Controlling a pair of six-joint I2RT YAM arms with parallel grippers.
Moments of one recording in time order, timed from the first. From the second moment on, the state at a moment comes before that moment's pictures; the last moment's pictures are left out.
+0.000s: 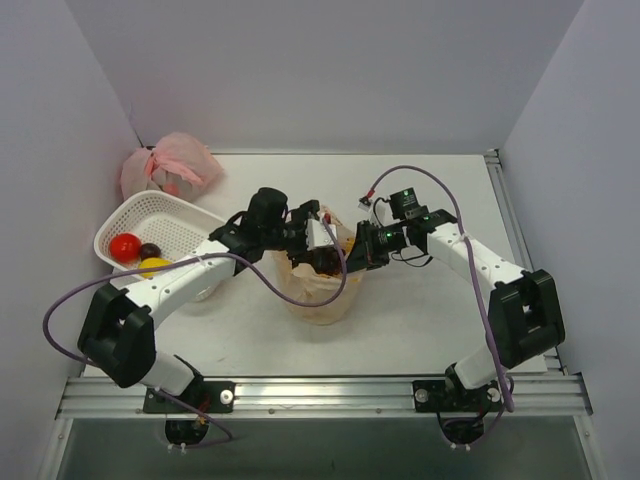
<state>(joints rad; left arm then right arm) -0.65 1.49 1.10 -0.18 0.48 0.76 0.40 1.54 1.08 -0.54 -0.80 0.38</state>
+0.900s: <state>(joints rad) -1.03 1.26 0.95 -0.56 0.73 0.51 0.39 1.49 0.99 -0.57 -0.73 0.31</state>
